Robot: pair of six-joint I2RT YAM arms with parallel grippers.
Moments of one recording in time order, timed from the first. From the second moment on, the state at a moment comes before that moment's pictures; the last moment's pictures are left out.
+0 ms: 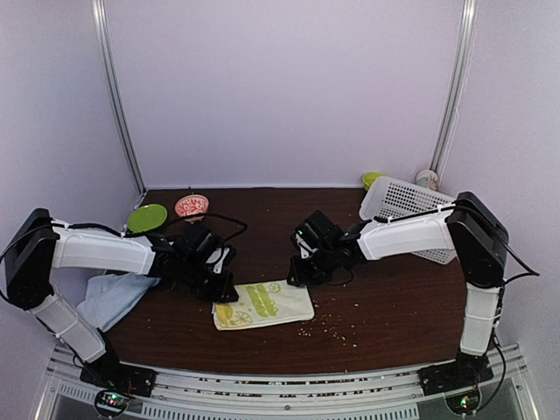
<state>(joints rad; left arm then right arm) -0.78 1.55 0.84 -0.33 0.21 -0.58 0.87 1.95 1.27 -0.29 -0.12 0.66</state>
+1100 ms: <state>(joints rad) -0.79 1.47 0.91 -0.38 0.19 -0.55 0.83 1.66 0.75 0.04 -0.28 0.89</state>
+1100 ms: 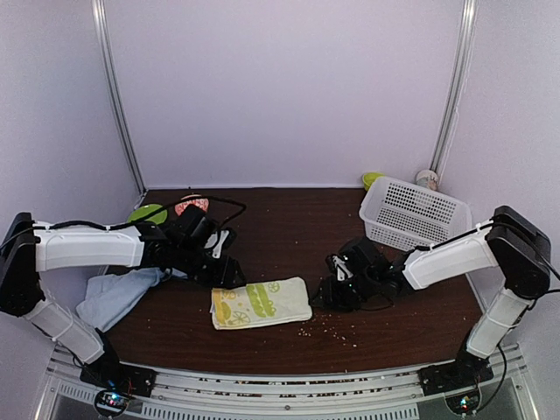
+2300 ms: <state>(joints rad) -0.79 1.56 0.95 -0.45 0.12 -0.51 0.84 1.77 0.77 0.16 -0.34 0.94</state>
